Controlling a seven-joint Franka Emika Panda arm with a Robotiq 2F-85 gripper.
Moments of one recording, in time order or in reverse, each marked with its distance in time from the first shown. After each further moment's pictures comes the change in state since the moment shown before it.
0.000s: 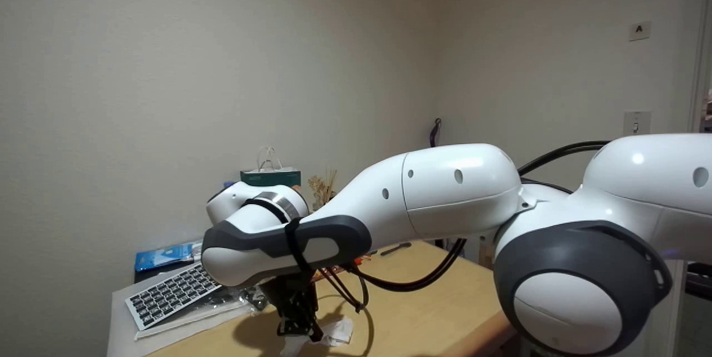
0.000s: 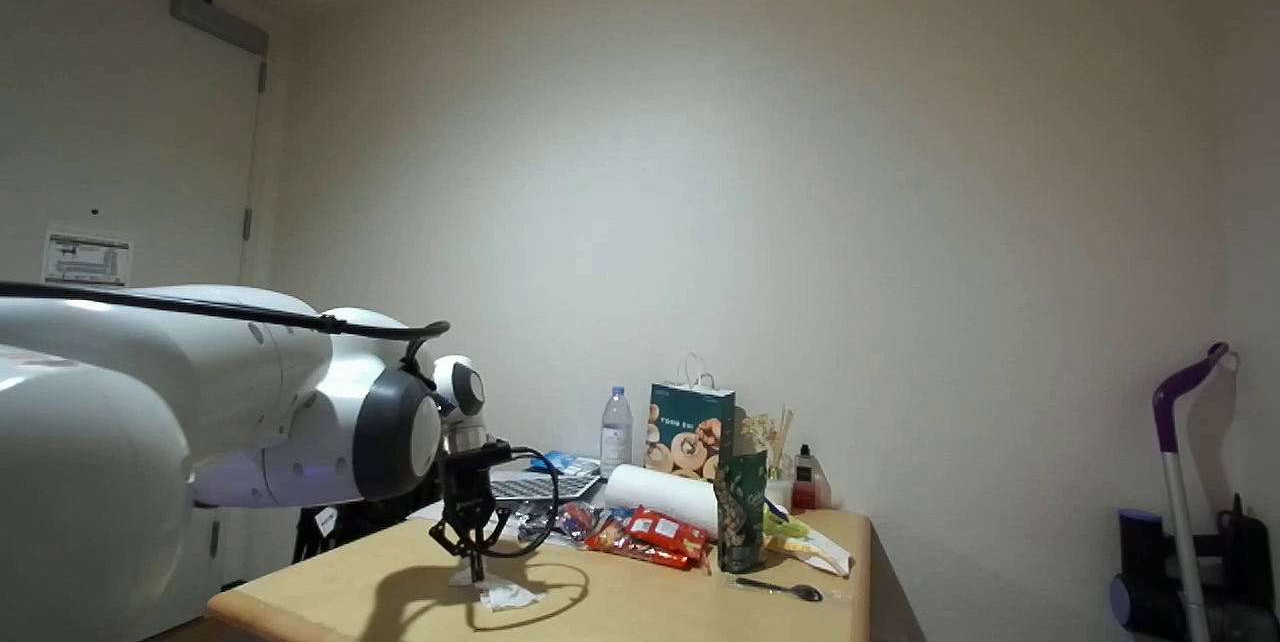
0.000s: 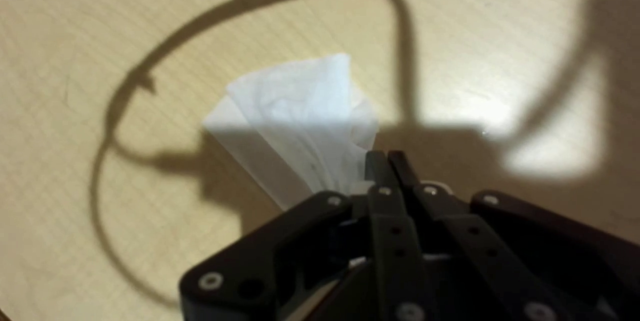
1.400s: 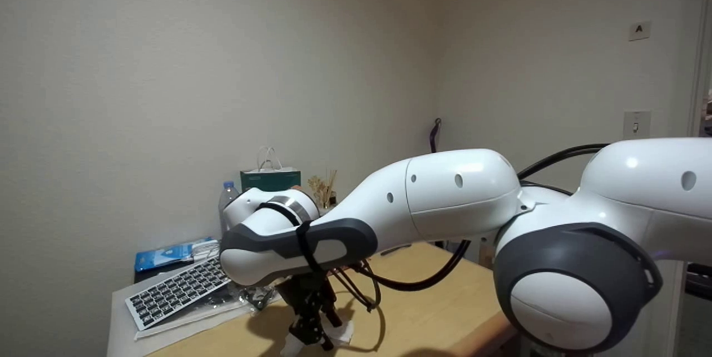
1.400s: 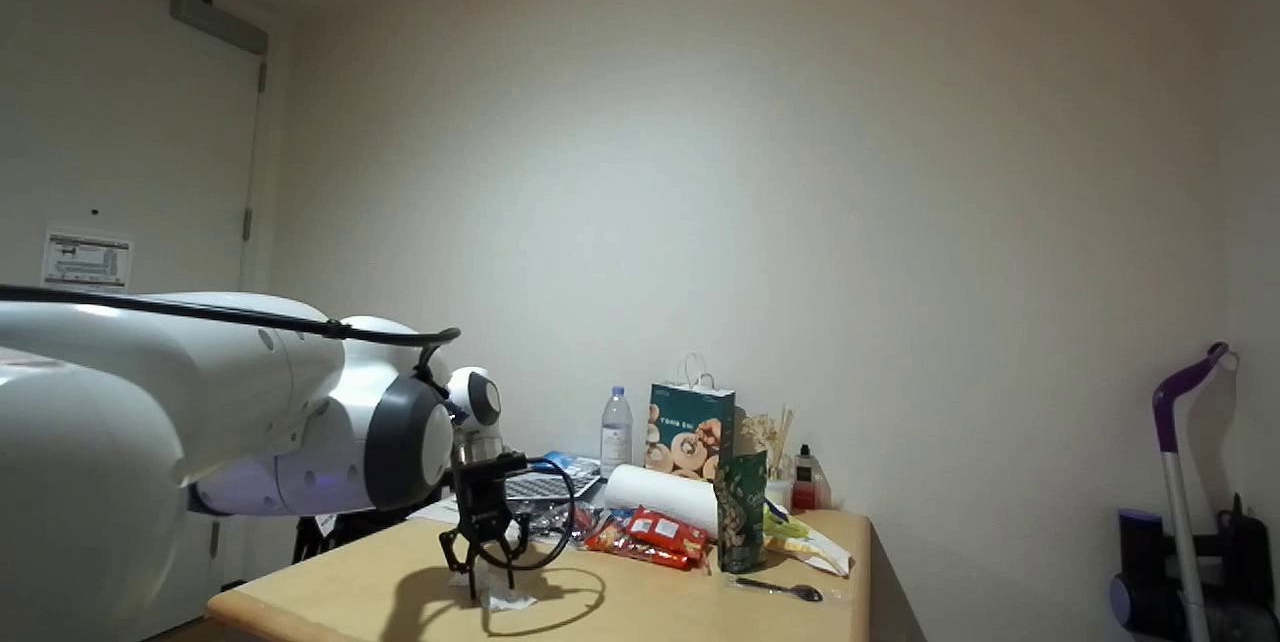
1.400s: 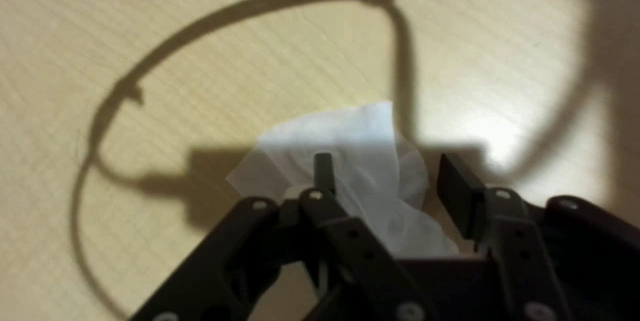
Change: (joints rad) arm -0.037 0.019 -0.004 -0.001 0.000 -0.038 0.000
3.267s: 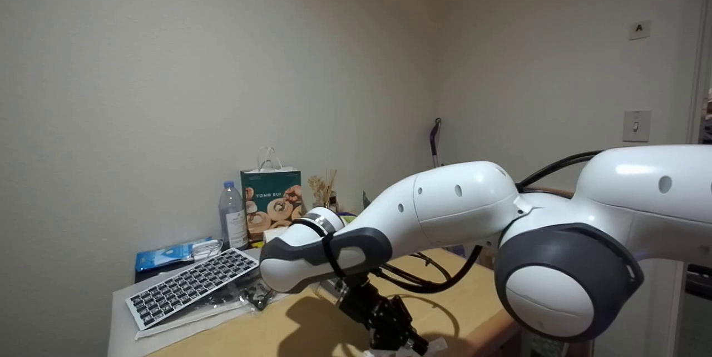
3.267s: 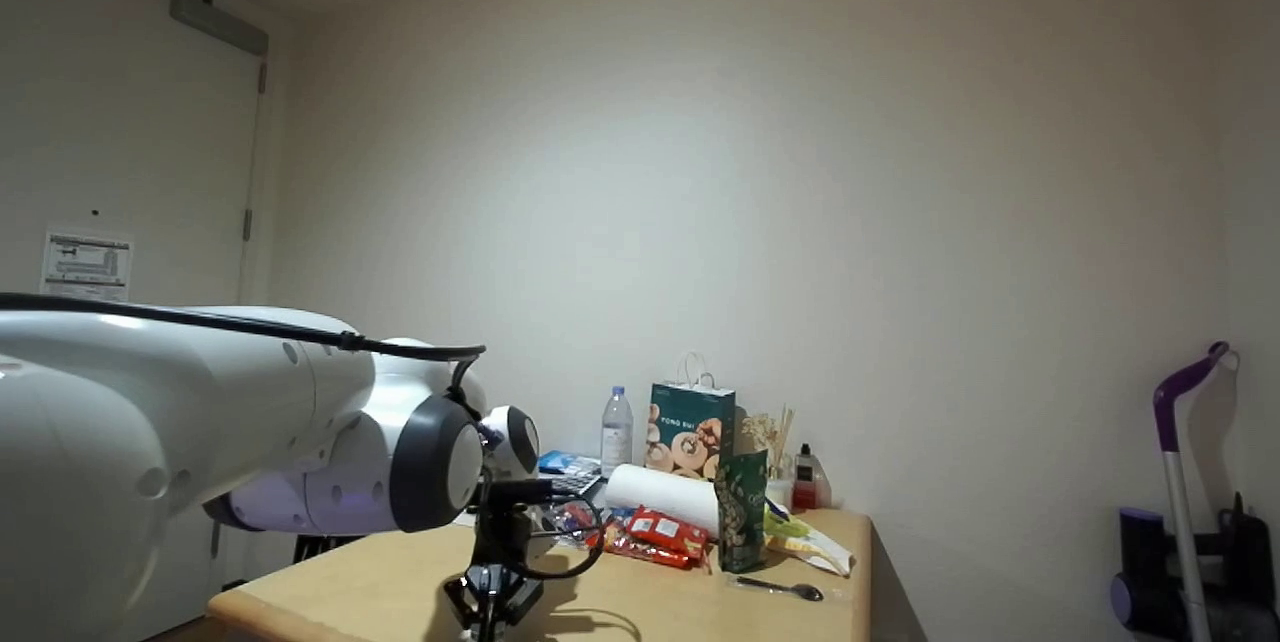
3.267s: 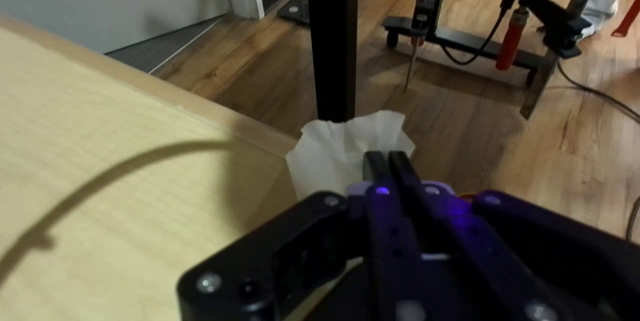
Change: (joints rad) arm -0.099 0.043 0.017 -0.060 0.024 -0.550 -0.009
